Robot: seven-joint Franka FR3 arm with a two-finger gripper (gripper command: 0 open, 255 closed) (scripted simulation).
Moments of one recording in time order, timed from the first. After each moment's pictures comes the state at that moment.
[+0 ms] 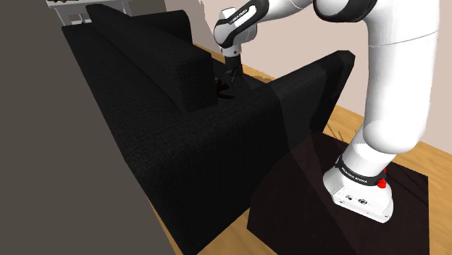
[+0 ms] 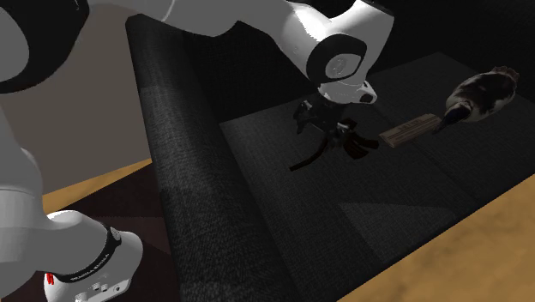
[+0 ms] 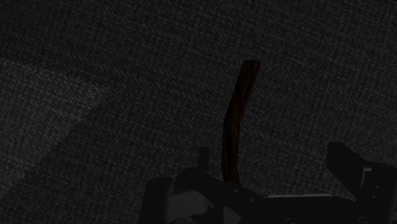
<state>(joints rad) -0.08 0.44 -0.11 -1.72 0.06 1.96 -0.42</state>
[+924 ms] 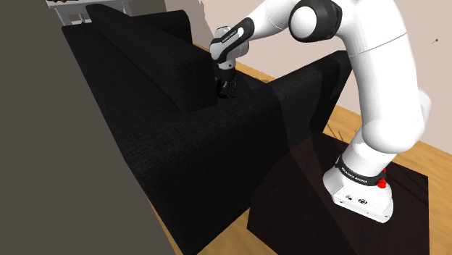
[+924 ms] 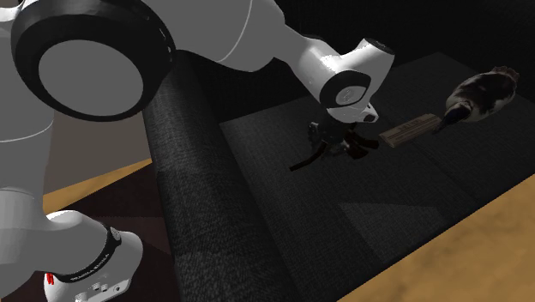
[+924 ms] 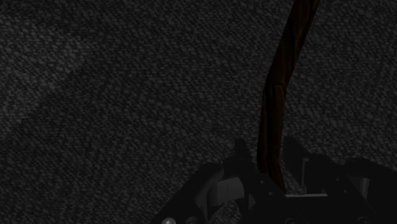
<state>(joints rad) -0.11 0.67 -0.10 -1.55 0.08 2.00 -0.45</state>
